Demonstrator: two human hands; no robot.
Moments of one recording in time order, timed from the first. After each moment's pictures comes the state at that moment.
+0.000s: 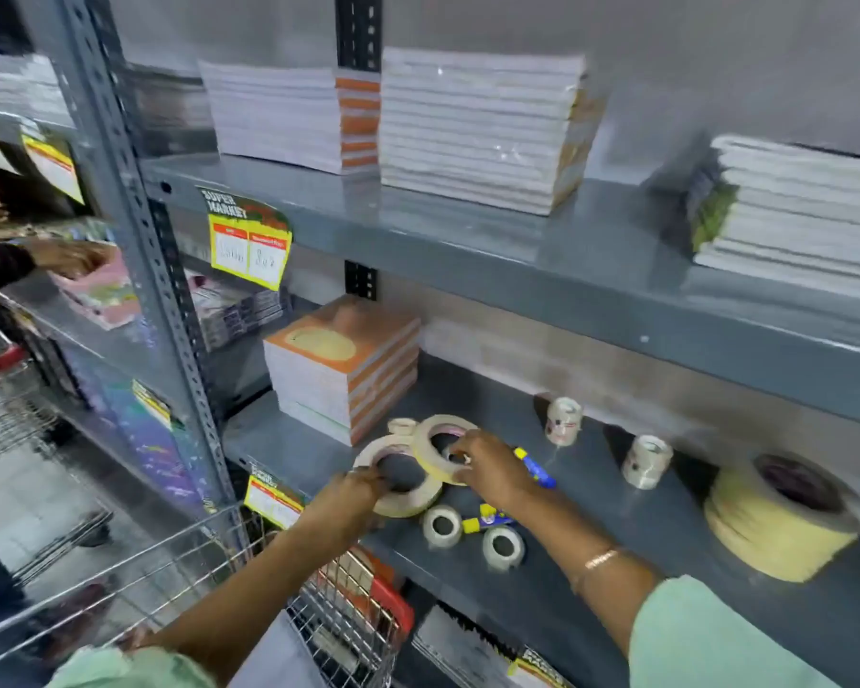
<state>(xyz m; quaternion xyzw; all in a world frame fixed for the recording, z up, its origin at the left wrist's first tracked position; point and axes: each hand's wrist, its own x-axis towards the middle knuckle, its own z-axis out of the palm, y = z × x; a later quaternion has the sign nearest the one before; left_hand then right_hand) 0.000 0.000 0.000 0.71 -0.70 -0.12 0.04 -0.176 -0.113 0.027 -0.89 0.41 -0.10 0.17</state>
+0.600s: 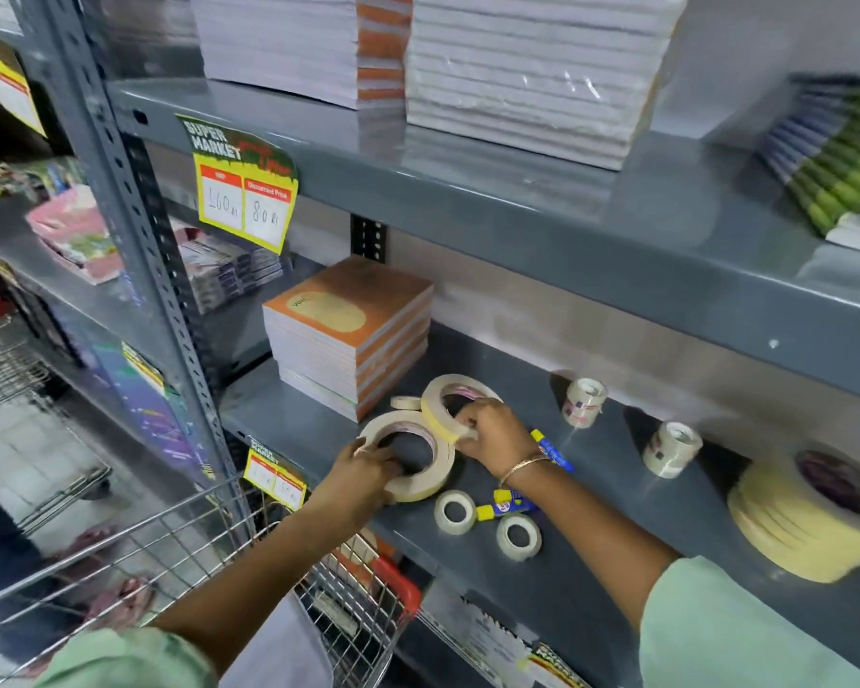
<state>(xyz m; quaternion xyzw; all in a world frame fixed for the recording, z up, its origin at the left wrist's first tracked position) 0.006 -0.016 -0.017 0.69 -0.72 -0.03 0.04 -0.152 -0.130 0.030 -0.89 0.42 -0.10 0.16</state>
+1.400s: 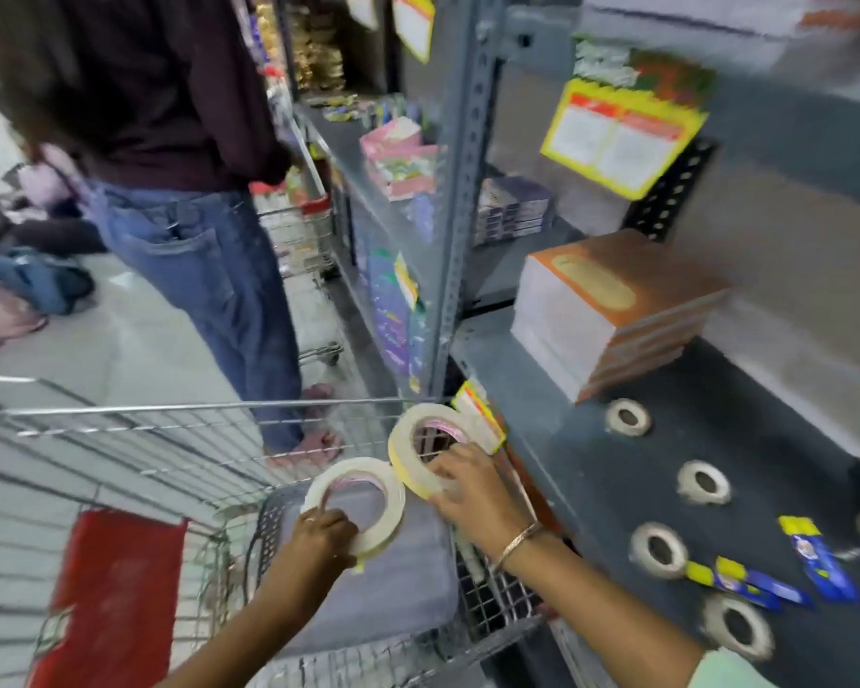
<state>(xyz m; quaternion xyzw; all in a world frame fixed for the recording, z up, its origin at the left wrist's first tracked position) 0.052 0.238 -0.101 0.91 -0.38 -0.13 0.13 -0.022 0.033 -0.031 -0.95 0.10 -0.05 0.28</state>
